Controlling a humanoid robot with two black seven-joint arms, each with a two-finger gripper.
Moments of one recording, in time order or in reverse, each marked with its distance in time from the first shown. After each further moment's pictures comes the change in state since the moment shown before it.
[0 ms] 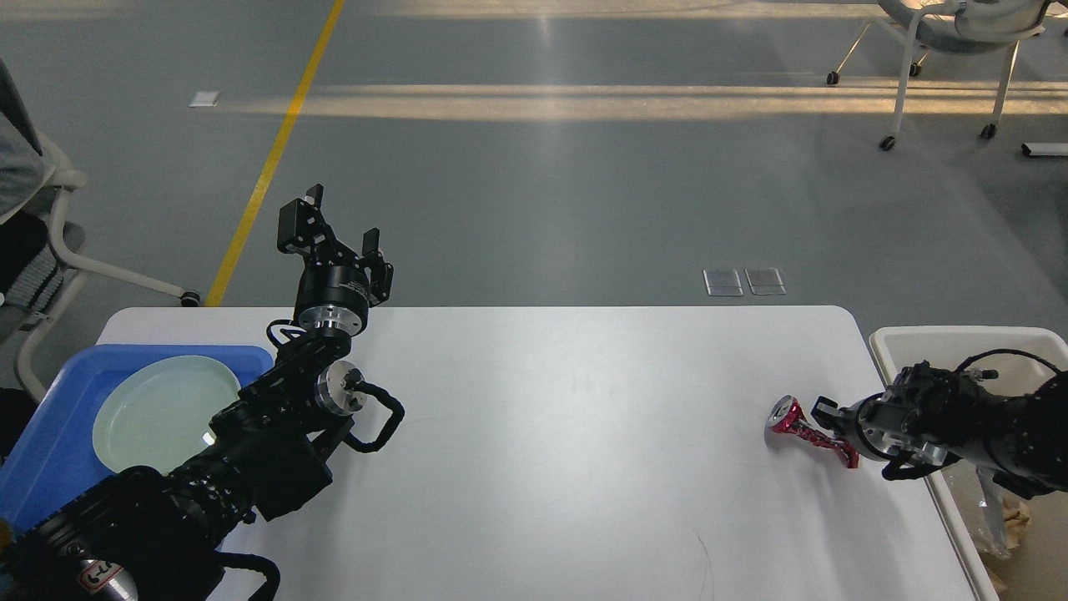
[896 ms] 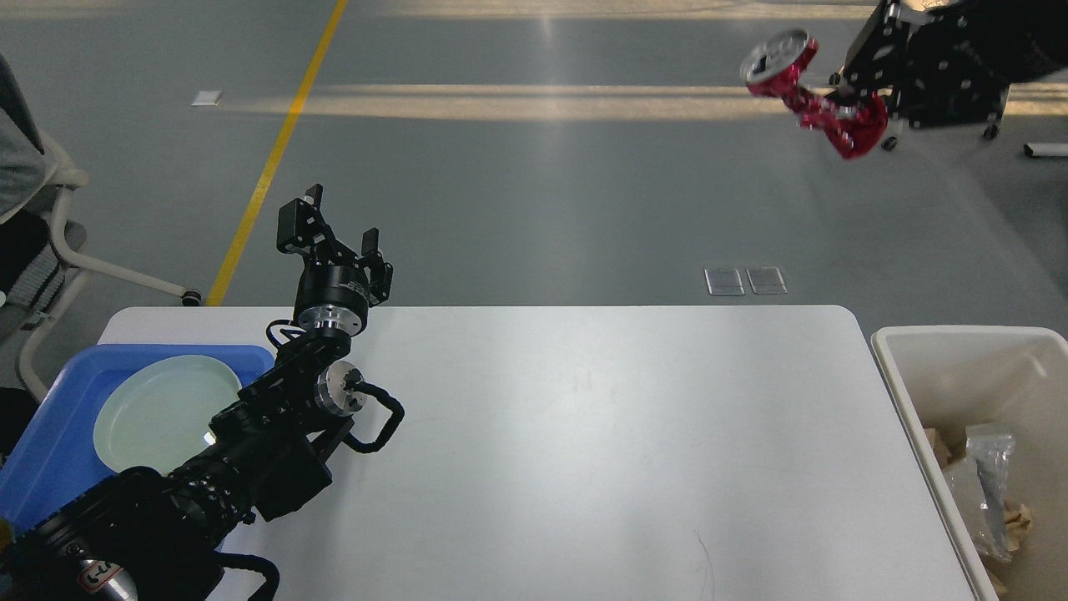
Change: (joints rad) left arm 0.000 0.000 0.000 0.000 0.000 0.000 0.000; right arm 1.160 -0.358 0.085 0.317 -0.033 0.846 0.046
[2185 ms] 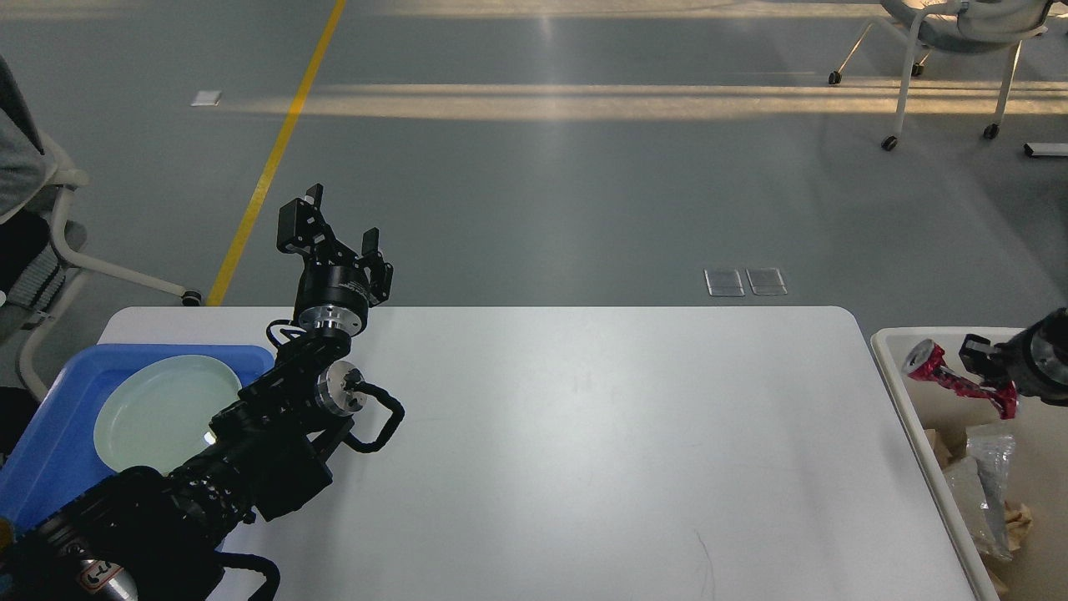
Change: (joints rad) left arm 0.000 0.000 0.000 0.000 0.000 0.000 0.000; right arm -1.143 0.091 -0.056 -0.491 -0.210 -0.617 -0.010
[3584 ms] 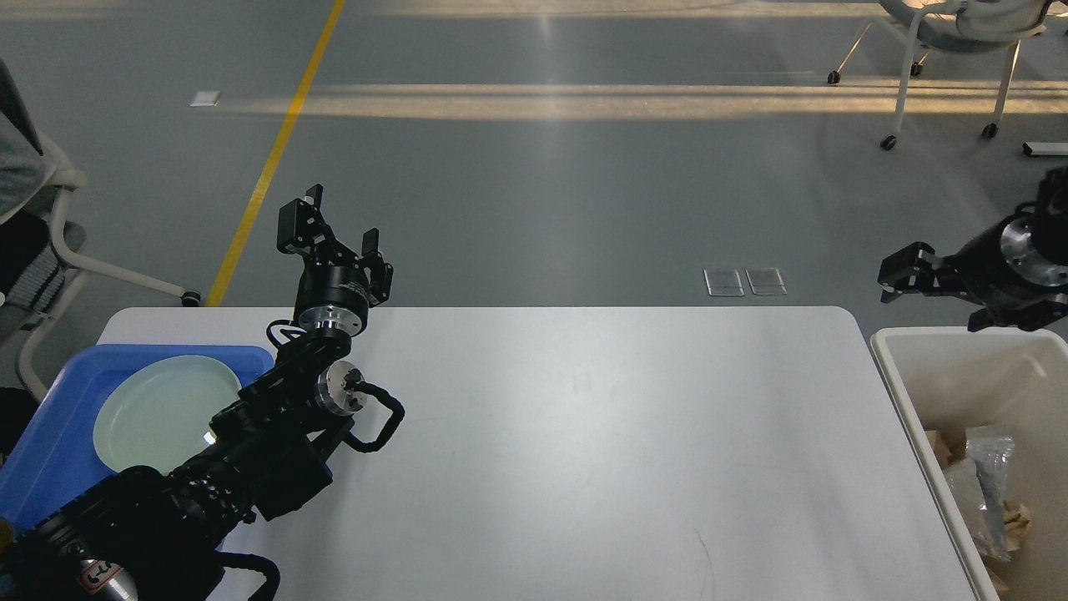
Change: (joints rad) left arm 0.000 0.000 0.000 0.000 0.000 0.000 0.000; right arm 0.772 -0.061 -0.148 0.625 0.009 0.253 -0.004
